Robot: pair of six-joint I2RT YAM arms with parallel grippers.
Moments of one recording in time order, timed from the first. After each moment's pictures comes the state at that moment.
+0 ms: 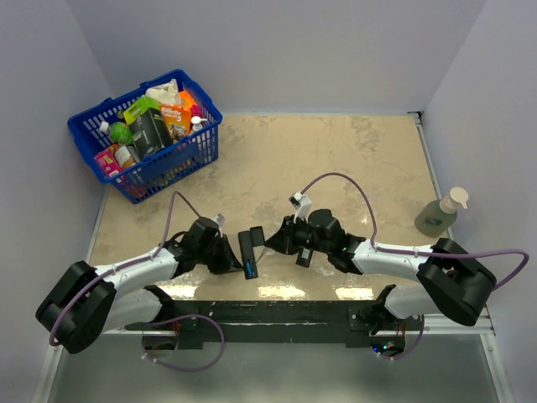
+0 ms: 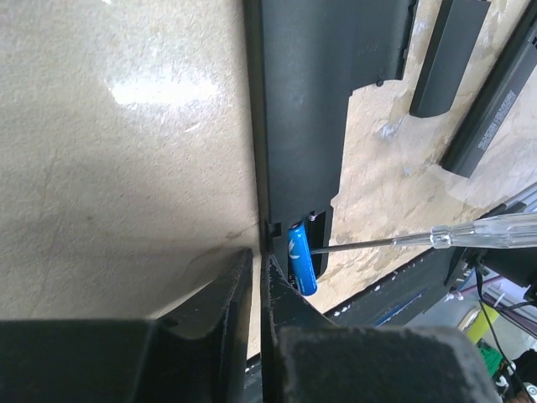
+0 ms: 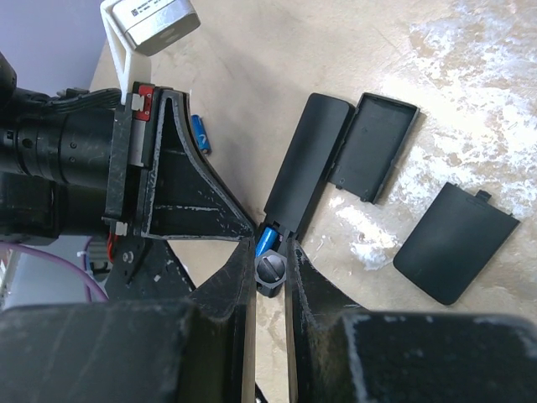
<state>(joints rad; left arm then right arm) -0.63 1.16 0.34 -0.12 0.27 -0.94 0.86 1.33 0.46 0.46 -0.21 0.69</state>
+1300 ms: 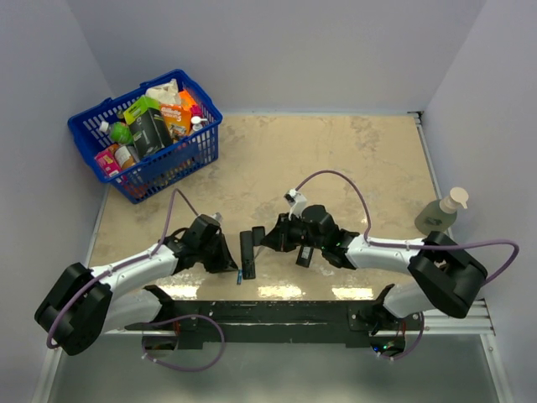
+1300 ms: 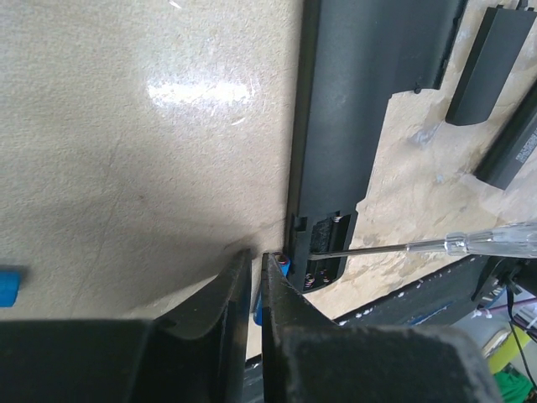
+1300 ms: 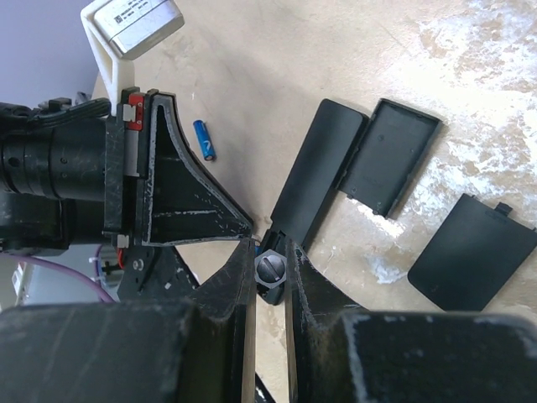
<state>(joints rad) -0.63 1.14 0.39 -0.27 0.20 -0.91 0.86 1.40 0.53 0.43 -0.23 0.73</state>
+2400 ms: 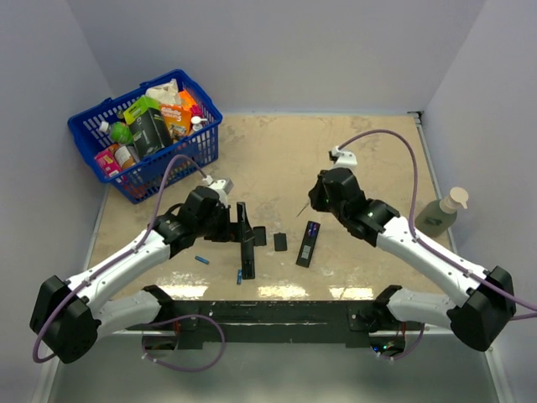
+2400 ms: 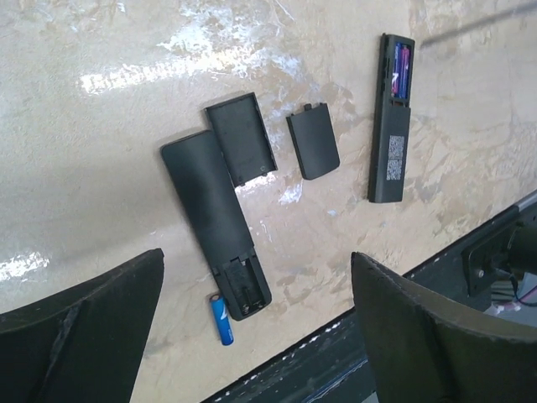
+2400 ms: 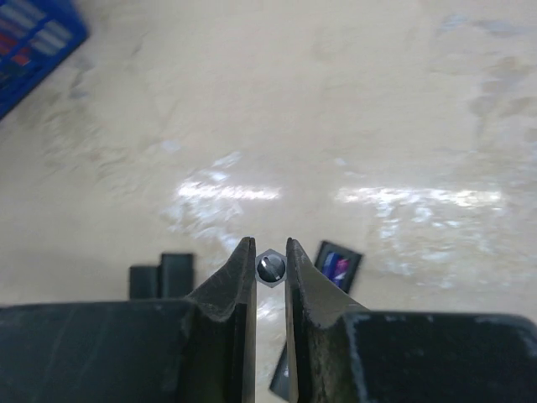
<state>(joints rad) -0.63 1.07 0.71 -0.42 0.12 -0.60 0.73 1.14 0.91 -0.34 0.35 0.60</state>
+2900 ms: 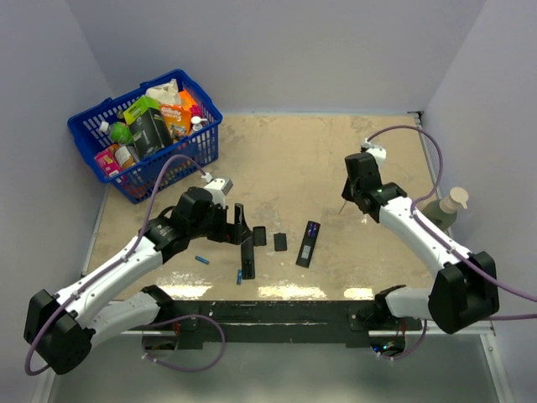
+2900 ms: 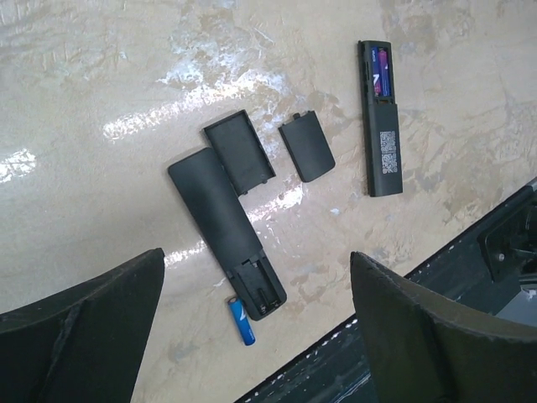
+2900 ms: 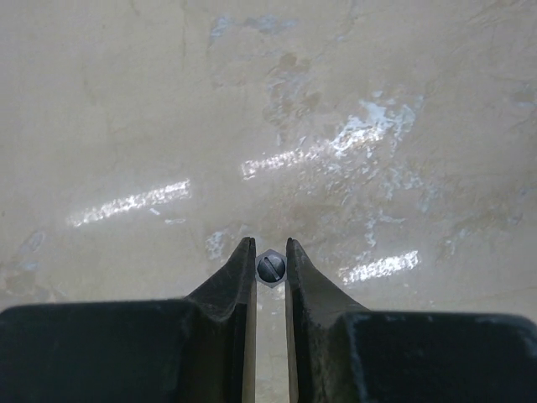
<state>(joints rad) -0.63 0.99 0.71 -0.43 0.13 -0.46 0.38 1.28 0.94 -0.46 0.43 0.53</state>
